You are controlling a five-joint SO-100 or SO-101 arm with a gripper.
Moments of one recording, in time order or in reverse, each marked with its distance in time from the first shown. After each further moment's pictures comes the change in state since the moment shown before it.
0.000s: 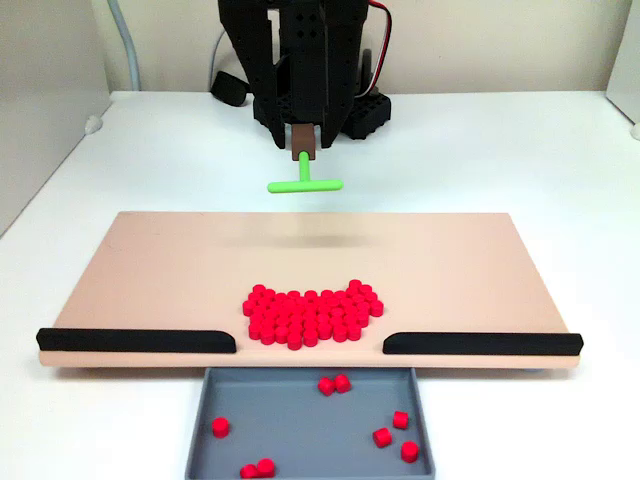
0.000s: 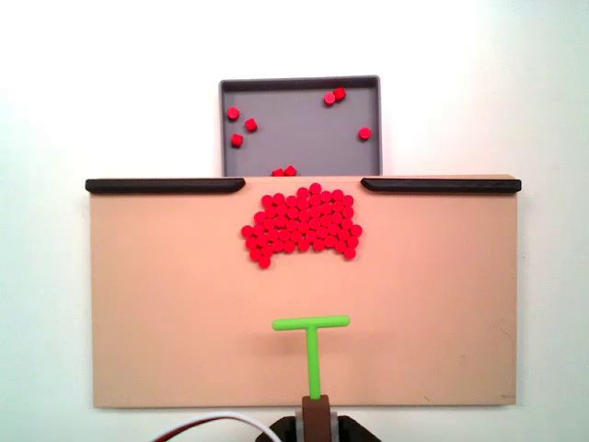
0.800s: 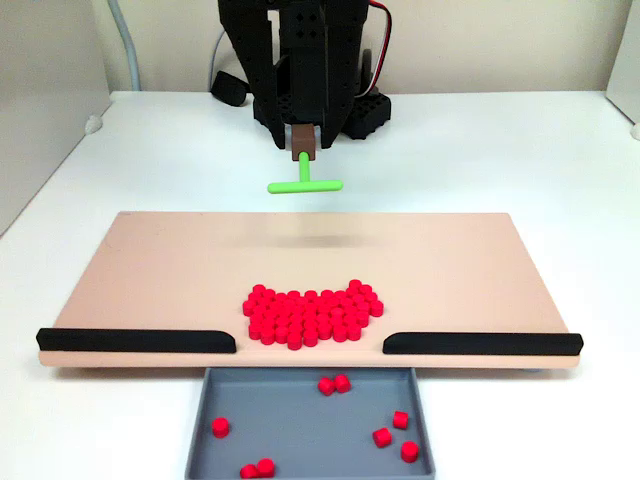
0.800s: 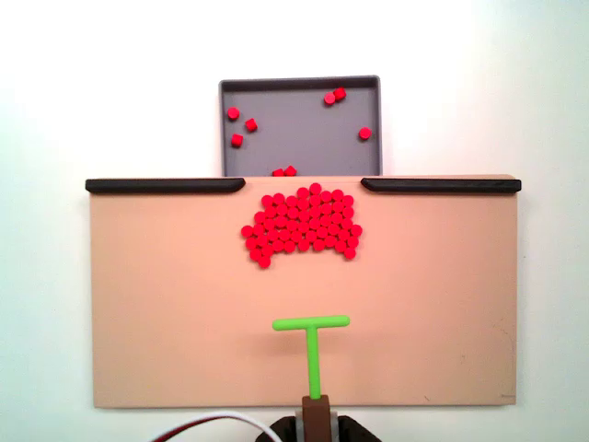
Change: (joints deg) arm 0.0 -0.1 0.0 0.0 0.0
